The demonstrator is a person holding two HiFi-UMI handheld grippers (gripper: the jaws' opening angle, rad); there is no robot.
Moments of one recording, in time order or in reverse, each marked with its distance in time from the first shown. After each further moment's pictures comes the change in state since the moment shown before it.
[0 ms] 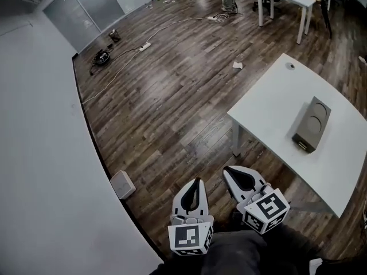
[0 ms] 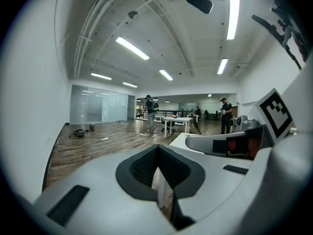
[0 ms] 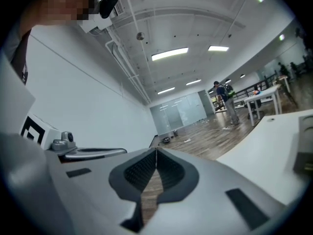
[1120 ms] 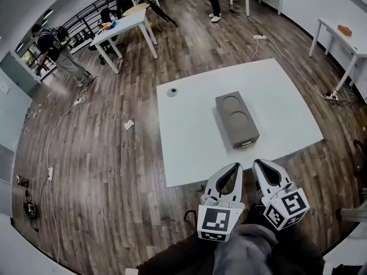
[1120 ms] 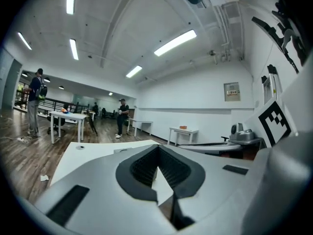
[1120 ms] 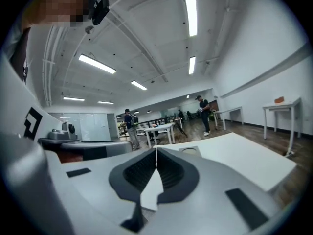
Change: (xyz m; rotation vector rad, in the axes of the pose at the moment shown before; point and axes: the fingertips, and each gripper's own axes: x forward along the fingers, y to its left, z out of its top) left arm 0.156 -0.246 0.038 0.168 0.026 -1.340; right arm -0.149 -0.180 0.042 0.084 -0.292 -1.232
